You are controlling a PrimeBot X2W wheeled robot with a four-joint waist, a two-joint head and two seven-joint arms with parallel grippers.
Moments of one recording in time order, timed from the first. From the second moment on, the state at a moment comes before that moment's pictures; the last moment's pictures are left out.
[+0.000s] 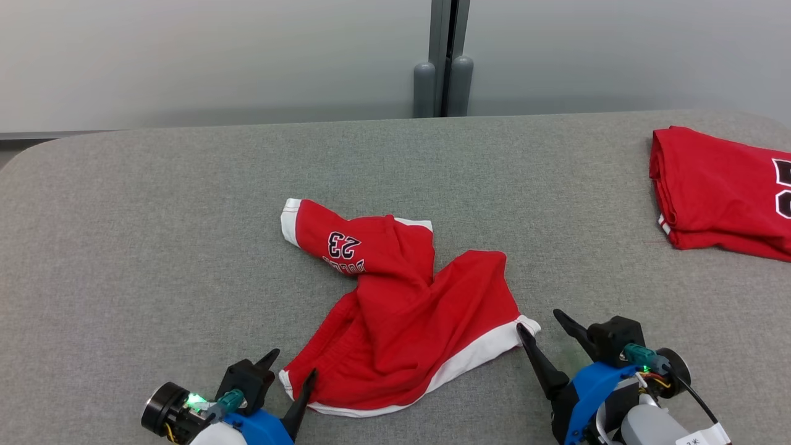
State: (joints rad) left arm -0.16 0.33 -0.55 0.42 -0.27 -0.13 -0.01; right arm -0.32 -0.18 0.39 0.66 0.29 0.13 -0.19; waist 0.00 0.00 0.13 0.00
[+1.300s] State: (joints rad) left arm -0.70 0.28 -0.43 0.32 -0.68 -0.13 -0.01; right arm -0.87 -0.27 0.51 0.61 0.71 0.13 -0.14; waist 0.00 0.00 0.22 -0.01
